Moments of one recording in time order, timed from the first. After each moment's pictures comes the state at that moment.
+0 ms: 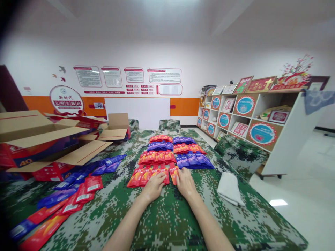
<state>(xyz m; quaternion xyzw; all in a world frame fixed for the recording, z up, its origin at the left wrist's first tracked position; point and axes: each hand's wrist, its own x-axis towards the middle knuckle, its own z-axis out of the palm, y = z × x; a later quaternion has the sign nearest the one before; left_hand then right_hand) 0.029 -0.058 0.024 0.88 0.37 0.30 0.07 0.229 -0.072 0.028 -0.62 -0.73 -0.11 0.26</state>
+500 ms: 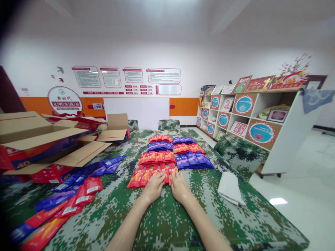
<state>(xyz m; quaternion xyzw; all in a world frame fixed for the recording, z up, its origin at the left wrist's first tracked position) 0.028 -0.060 0.027 0.87 0.39 0.30 0.10 0.200 -0.085 0.031 -0.57 -0.79 -0.10 0.20</state>
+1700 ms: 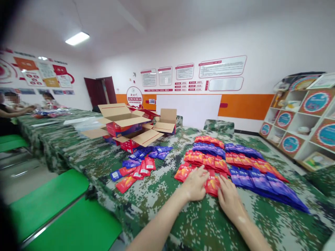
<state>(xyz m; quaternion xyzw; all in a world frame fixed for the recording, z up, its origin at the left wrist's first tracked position) -0.014 -0.075 0.065 0.86 0.40 0.31 0.03 0.196 -0.037 0.005 -0.43 -0.83 -0.14 0.34</state>
